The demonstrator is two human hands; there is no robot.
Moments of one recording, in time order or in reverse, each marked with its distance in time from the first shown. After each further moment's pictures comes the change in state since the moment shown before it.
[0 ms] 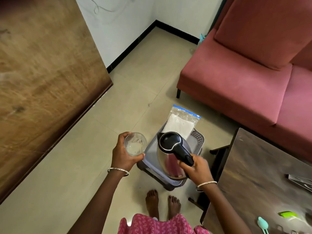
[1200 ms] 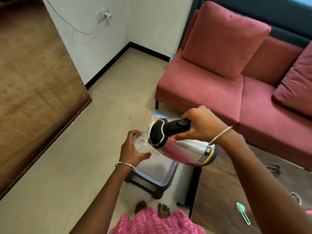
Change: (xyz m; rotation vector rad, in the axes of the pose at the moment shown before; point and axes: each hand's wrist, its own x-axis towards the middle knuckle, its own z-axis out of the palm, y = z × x) left_hand -0.015 0.070 0.022 -0.112 -0.212 0.099; right_hand -0.031 -0.173 -0.165 -0.699 -0.012 -0.437
